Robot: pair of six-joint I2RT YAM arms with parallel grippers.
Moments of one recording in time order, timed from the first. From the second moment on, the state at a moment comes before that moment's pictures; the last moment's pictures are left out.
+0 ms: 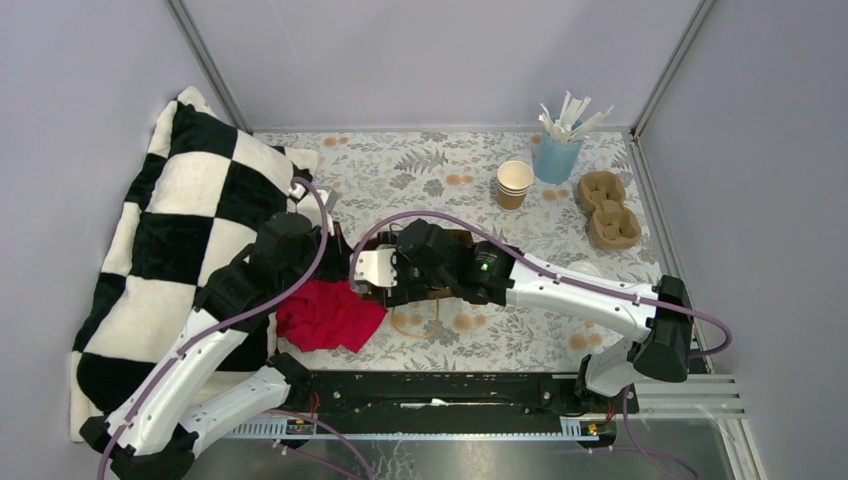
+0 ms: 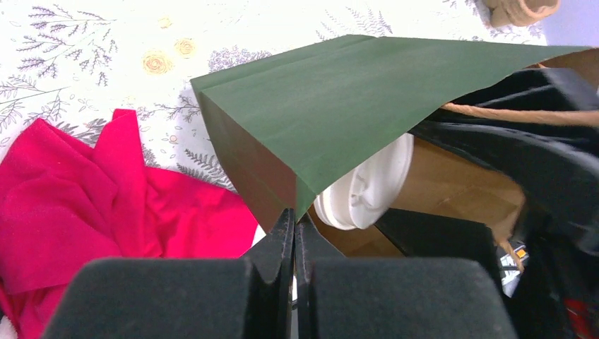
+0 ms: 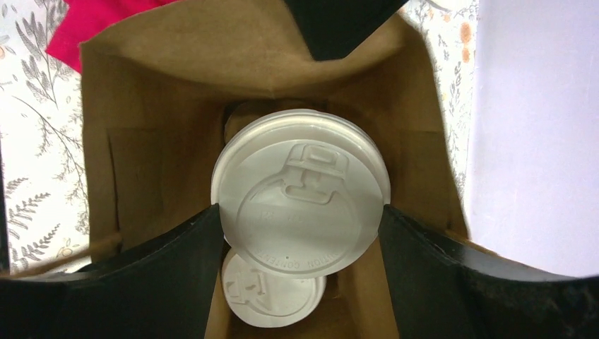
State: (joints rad) left arm -0.62 0.83 1.09 -0.85 -0.02 -0.44; right arm 1.19 1.52 1.42 -0.54 0.10 -0.68
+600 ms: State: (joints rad) left arm -0.62 0.75 0.98 -0.79 0.06 -0.47; right arm 1.19 1.56 1.22 -0.33 0.12 -0.82
